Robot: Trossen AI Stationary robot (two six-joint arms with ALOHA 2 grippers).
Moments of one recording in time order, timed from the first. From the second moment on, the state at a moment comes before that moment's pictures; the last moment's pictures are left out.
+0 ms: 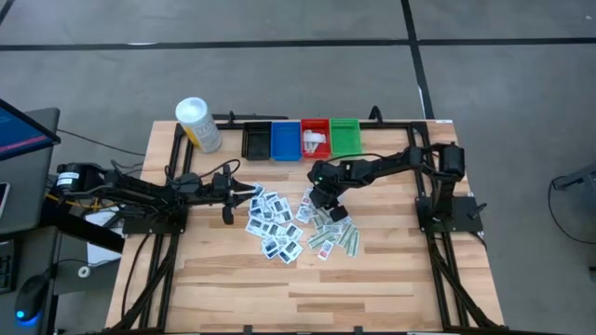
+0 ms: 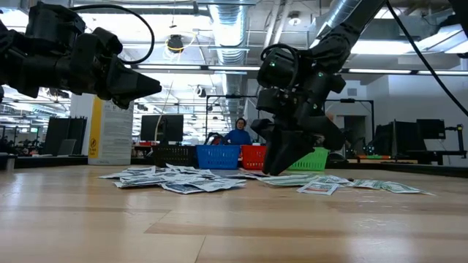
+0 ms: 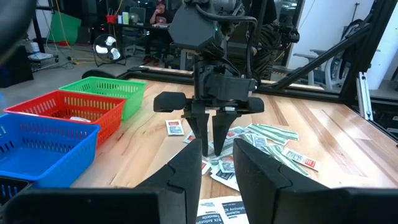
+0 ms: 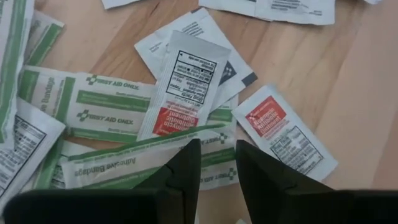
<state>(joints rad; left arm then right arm) 0.10 1.09 0.01 1.03 0.00 -0.04 -0.20 1.88 0.99 -0.18 -0.26 -0.67</state>
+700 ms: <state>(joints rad) 0.10 1.09 0.01 1.03 0.00 -0.04 -0.21 1.93 0.99 -0.17 -0.27 -0.66</state>
